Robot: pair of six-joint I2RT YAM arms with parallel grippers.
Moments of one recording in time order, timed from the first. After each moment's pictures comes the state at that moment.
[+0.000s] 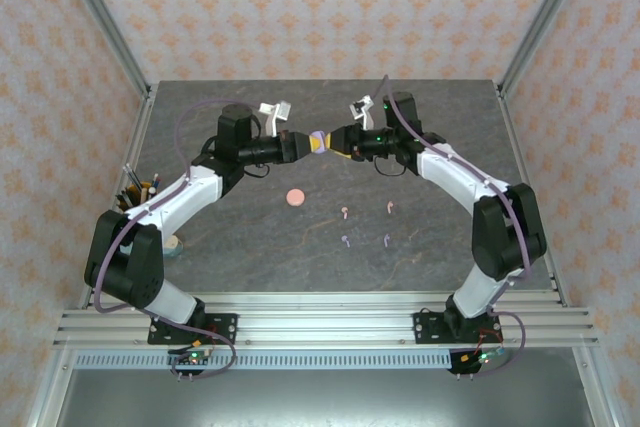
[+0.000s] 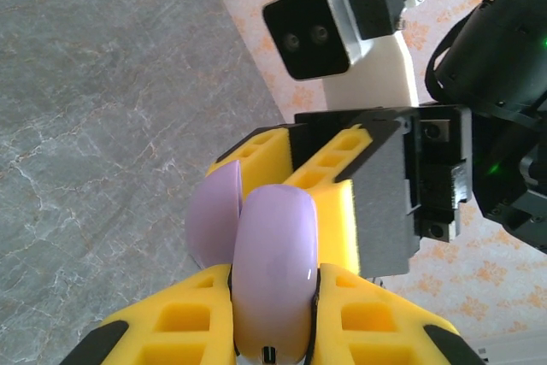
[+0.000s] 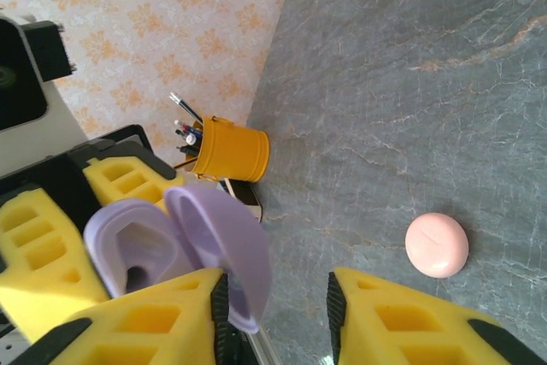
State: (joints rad) left arm -0.31 1.51 1.04 0.10 0.79 -0.67; right arm 0.39 1.69 1.24 -0.14 -0.89 0.66
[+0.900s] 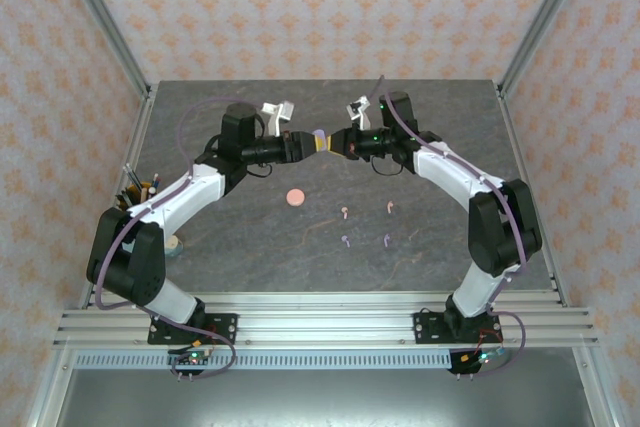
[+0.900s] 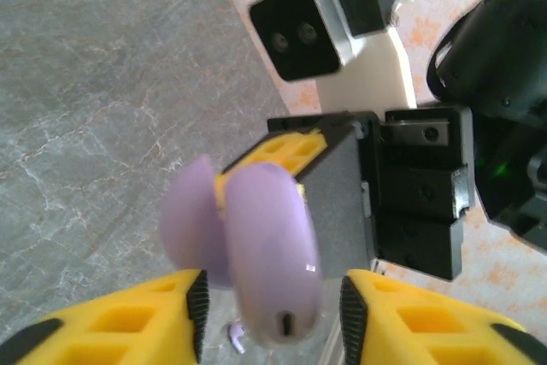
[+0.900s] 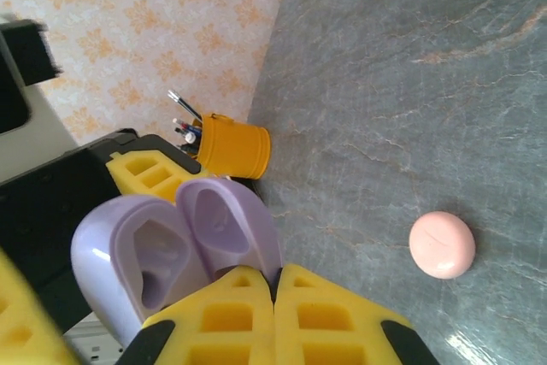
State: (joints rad) left arm -0.33 1.53 1.06 0.07 0.77 -0.66; right arm 0.39 1.72 1.27 -0.16 -0.89 0.66
